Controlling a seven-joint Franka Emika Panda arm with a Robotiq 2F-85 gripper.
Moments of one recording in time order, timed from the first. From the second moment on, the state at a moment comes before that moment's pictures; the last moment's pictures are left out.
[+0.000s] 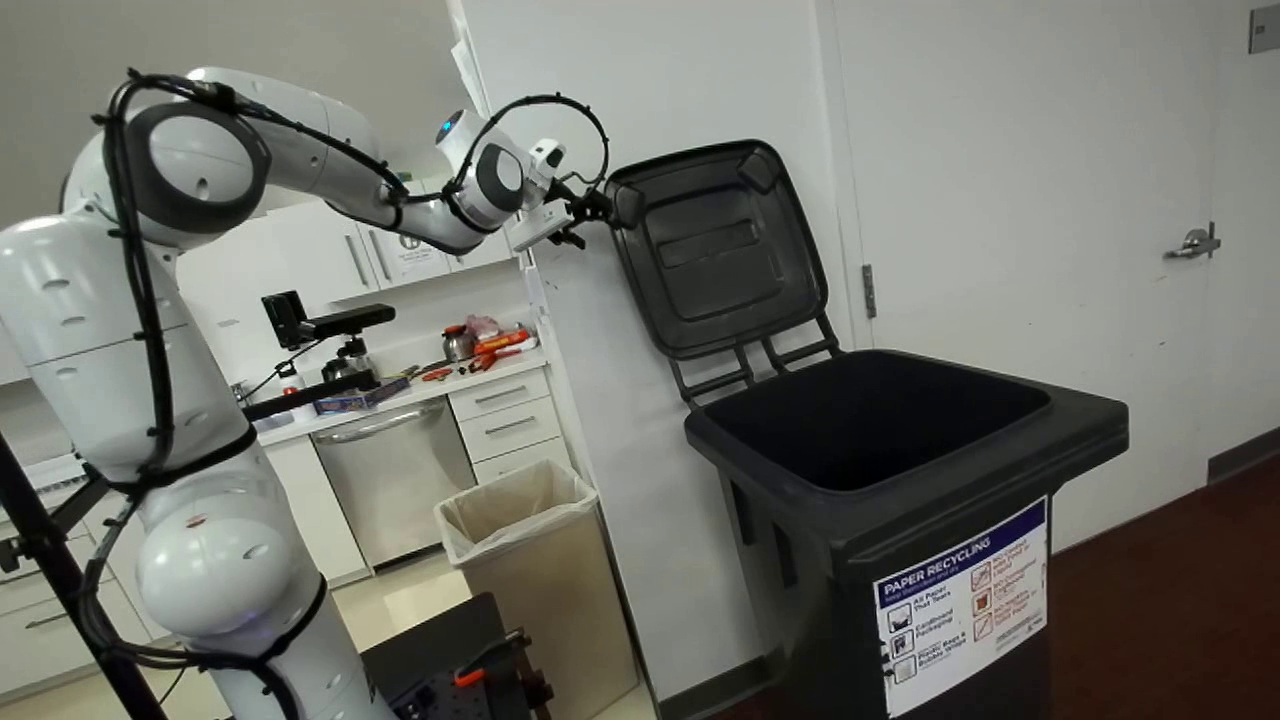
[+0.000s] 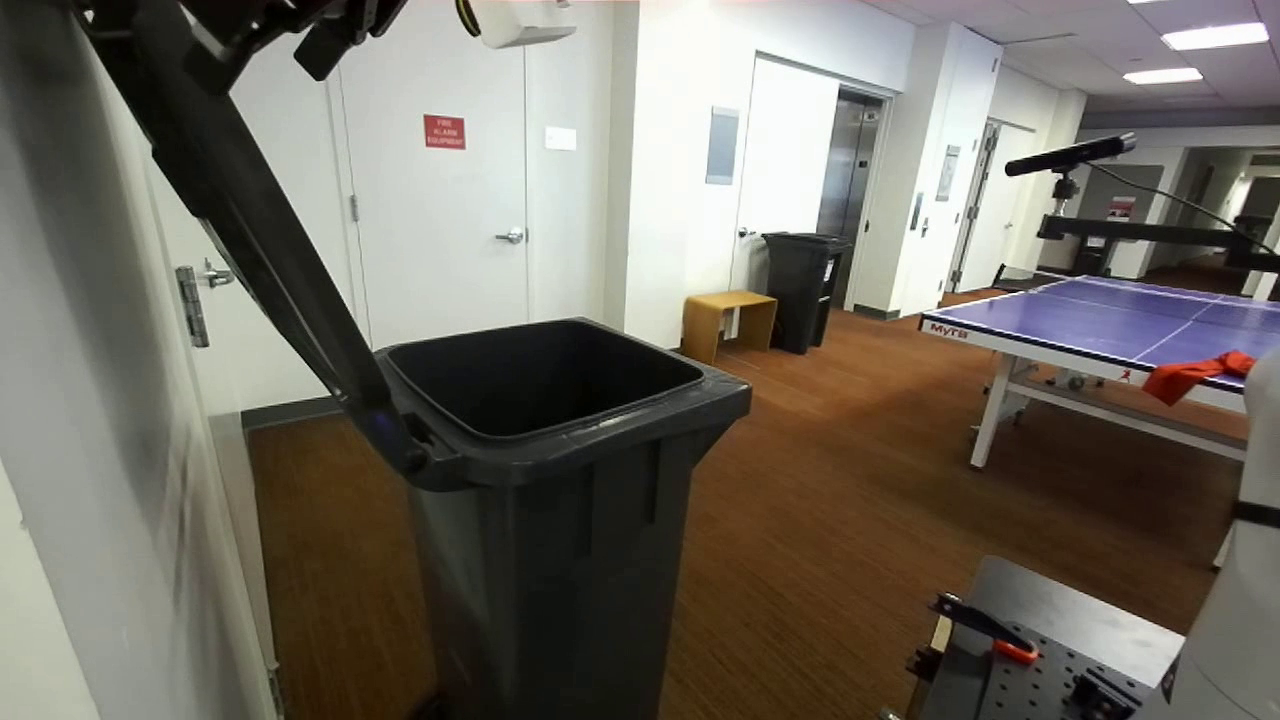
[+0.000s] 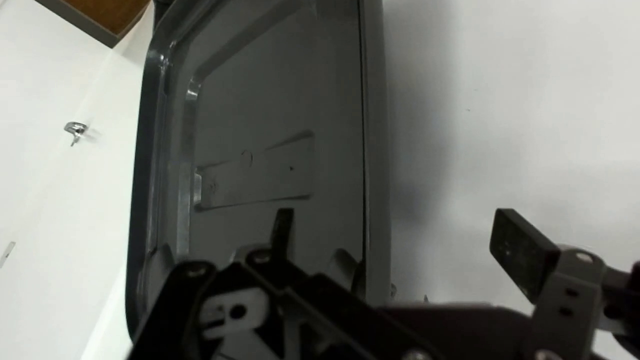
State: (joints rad) arm 0.22 -0.02 0.35 -1.91 -0.31 2.77 0.07
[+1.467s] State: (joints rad) arm 0.25 0.15 0.34 -1.72 -0.68 2.81 0.43
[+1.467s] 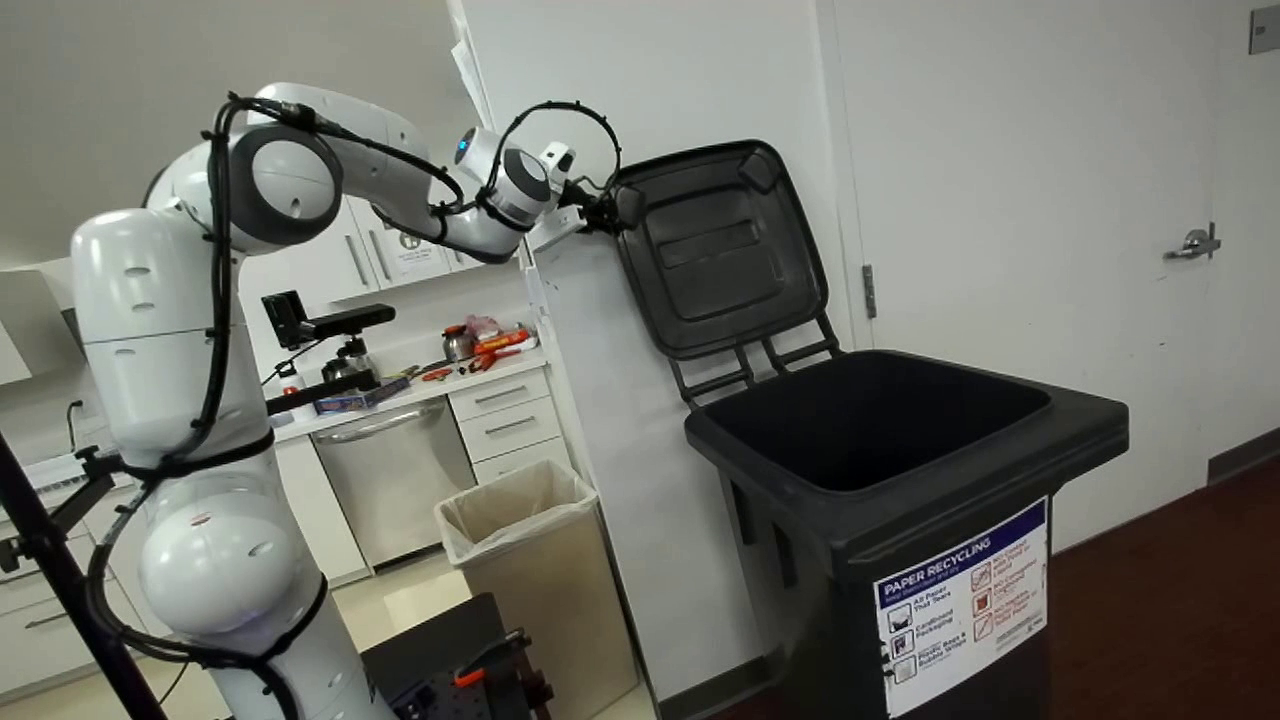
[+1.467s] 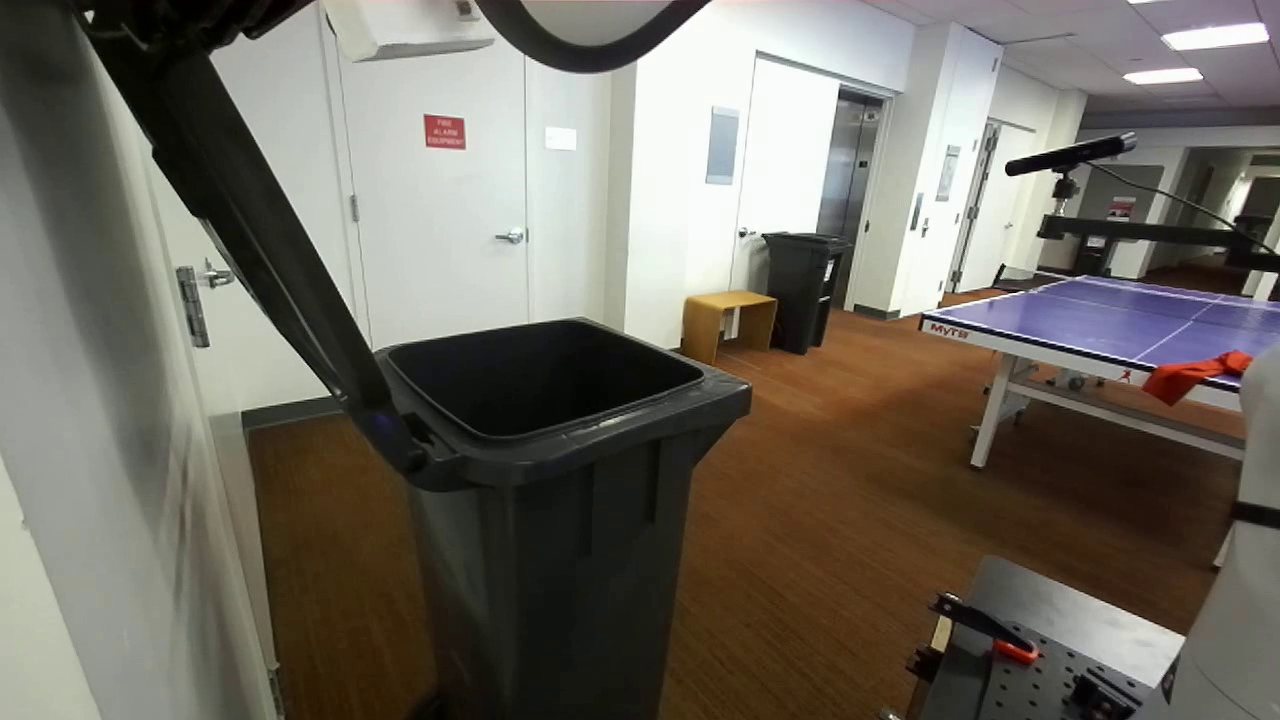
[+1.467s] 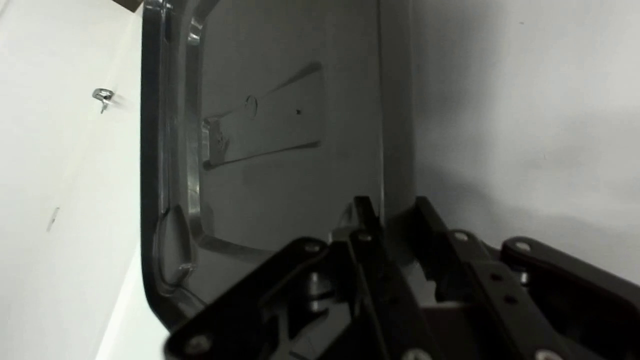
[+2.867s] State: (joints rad) arm 0.12 -0.20 0.17 -2.12 -0.90 3.01 1.11
